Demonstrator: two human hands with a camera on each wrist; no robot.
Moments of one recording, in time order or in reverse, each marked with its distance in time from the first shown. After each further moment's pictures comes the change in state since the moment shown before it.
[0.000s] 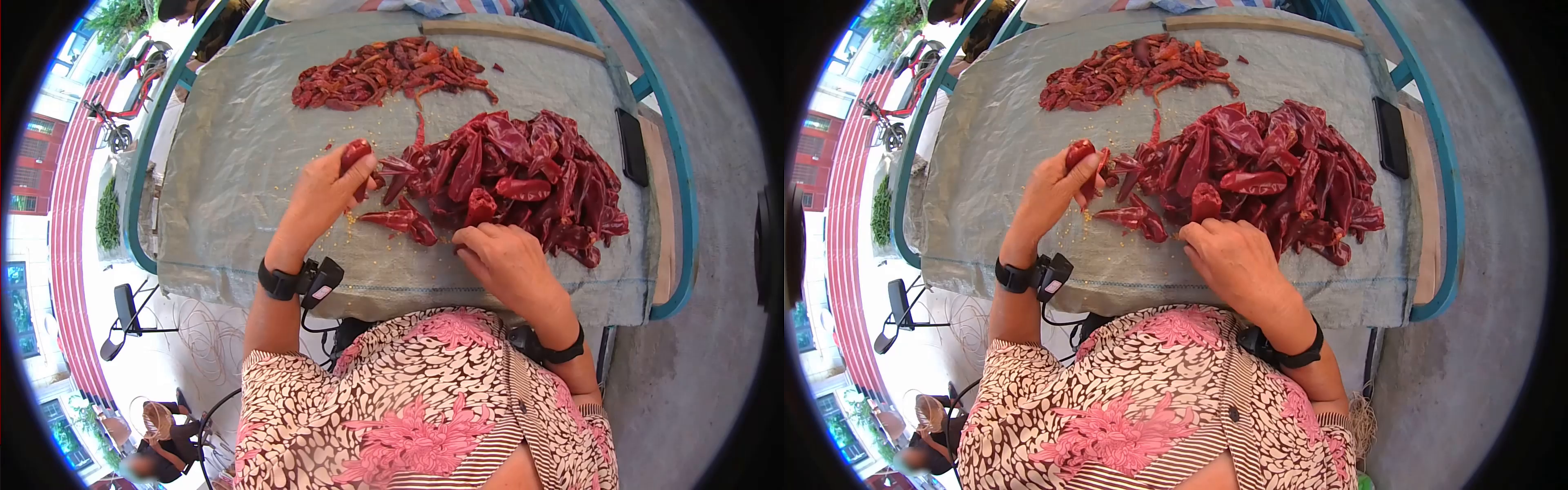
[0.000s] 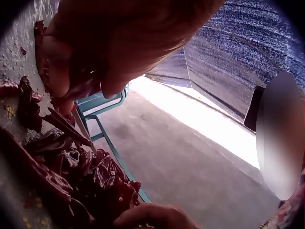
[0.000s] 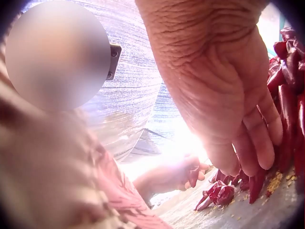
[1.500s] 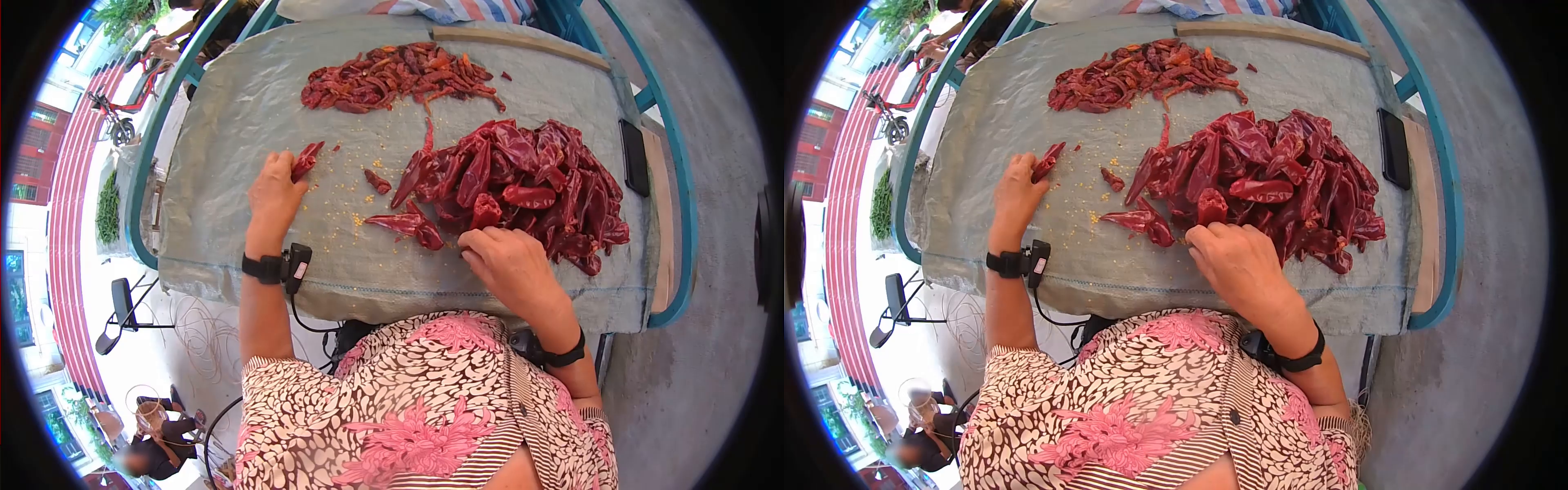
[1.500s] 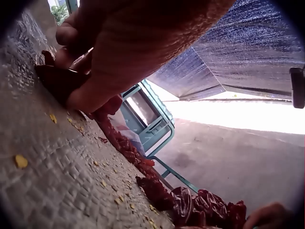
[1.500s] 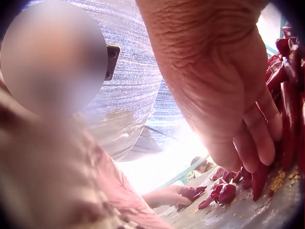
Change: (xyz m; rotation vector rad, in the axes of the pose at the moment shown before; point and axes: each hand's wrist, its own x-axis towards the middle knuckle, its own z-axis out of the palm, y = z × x) left_hand 0.003 -0.075 -0.053 0.813 0.445 -0.077; right_hand 0.003 0.001 0.002 -0.035 0.063 -0.068
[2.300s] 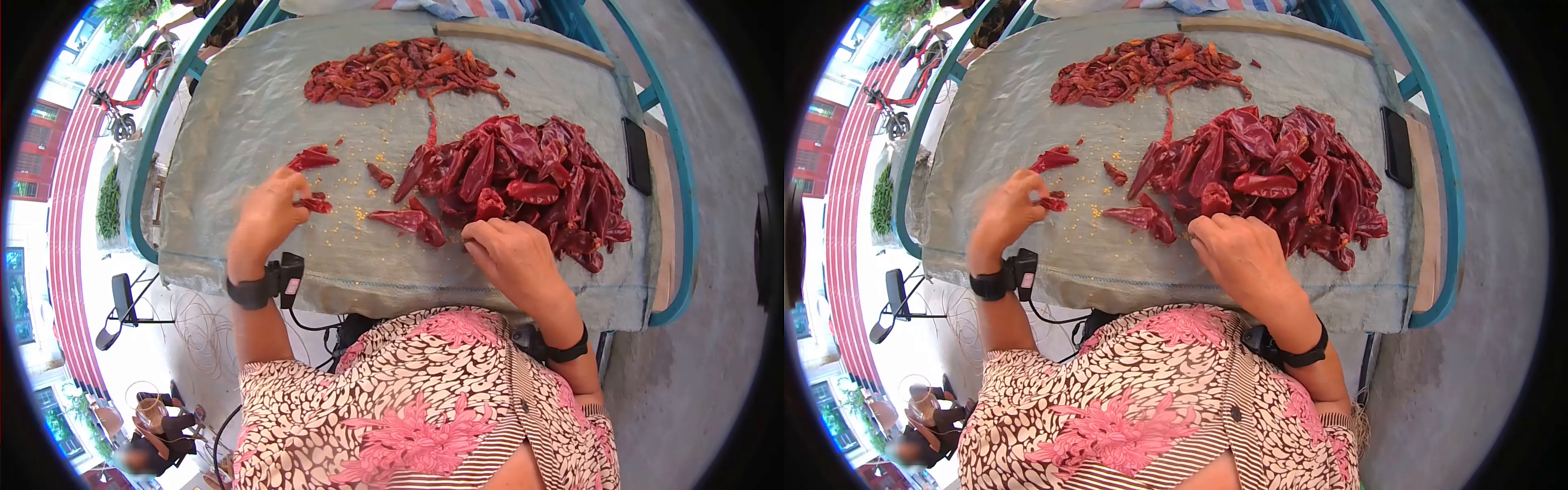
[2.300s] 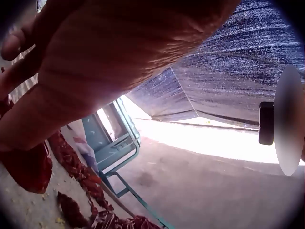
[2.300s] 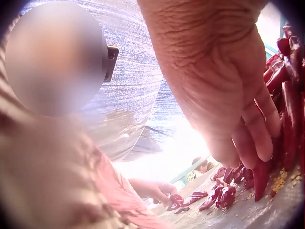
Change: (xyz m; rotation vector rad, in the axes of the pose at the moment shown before) left_hand -0.035 0.002 -0.045 -0.011 -0.250 0.198; right_hand 0.003 -0.001 -0.001 0.004 0.010 0.011
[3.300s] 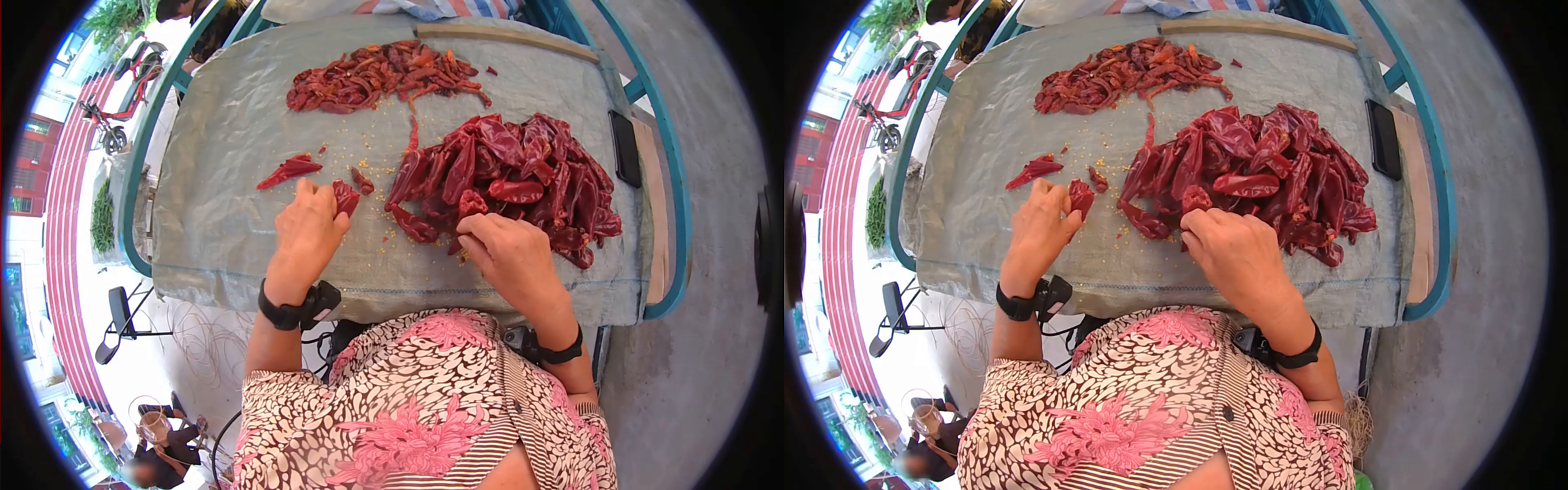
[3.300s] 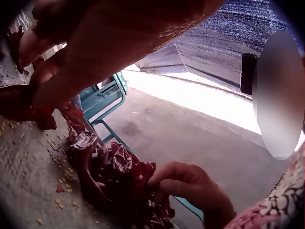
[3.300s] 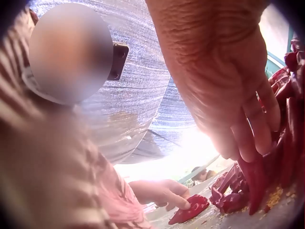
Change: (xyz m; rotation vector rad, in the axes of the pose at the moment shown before) left_hand -0.002 0.074 0.037 -0.028 0.121 -0.046; right_hand -0.001 -0.001 -0.011 -0.008 0.102 0.069
